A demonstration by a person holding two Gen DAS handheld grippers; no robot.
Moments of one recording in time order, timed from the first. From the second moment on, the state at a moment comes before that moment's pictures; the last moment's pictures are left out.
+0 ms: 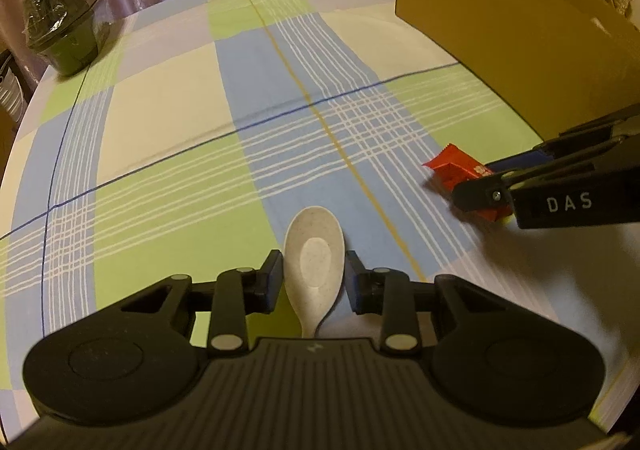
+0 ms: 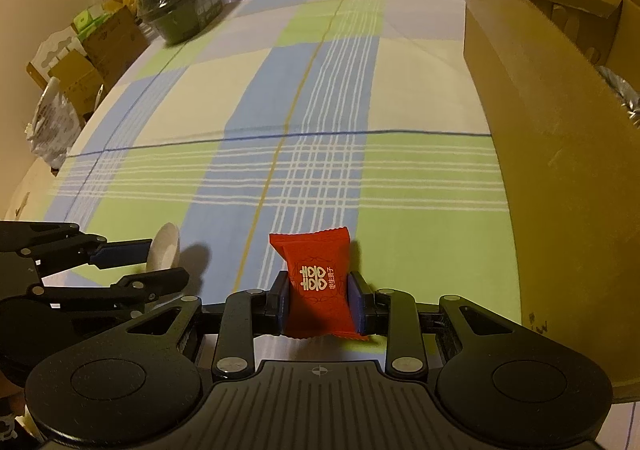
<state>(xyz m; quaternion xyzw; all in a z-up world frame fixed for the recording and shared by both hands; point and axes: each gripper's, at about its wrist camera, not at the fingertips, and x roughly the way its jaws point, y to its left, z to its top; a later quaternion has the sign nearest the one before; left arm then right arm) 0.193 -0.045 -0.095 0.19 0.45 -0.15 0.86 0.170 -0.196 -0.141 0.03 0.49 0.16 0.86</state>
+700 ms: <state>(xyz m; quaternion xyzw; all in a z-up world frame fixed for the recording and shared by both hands) 0.156 -0.054 -0.042 0.14 0.41 -0.14 0.89 0.110 -0.211 -0.099 0.03 0.43 0.14 0.89</state>
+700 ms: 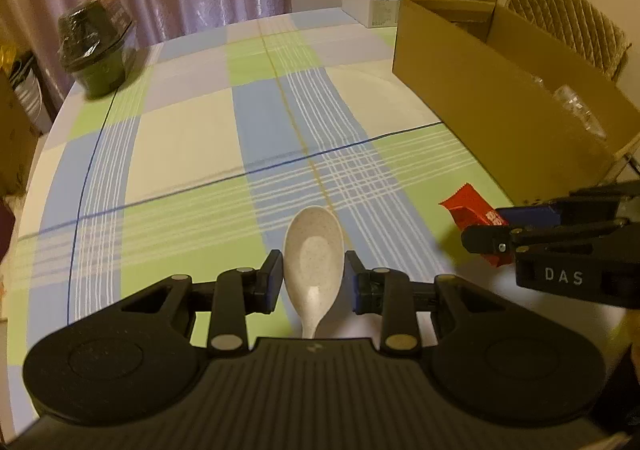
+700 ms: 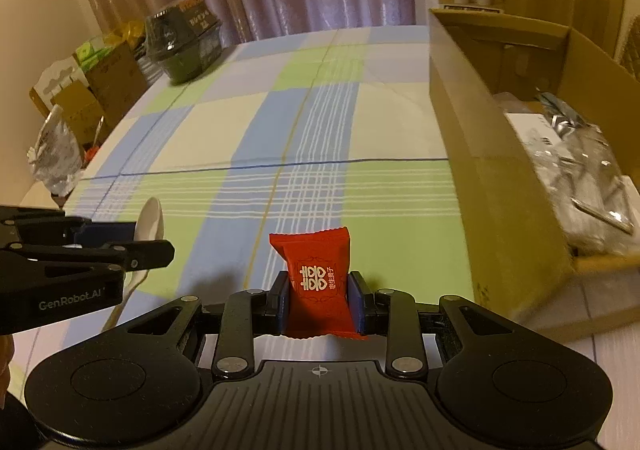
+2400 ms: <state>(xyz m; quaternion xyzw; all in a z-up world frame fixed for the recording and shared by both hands) 0.099 -0.168 0.059 0.06 0.39 -0.24 0.88 0.050 -0.327 0.031 0.05 0.30 0.07 0.95</state>
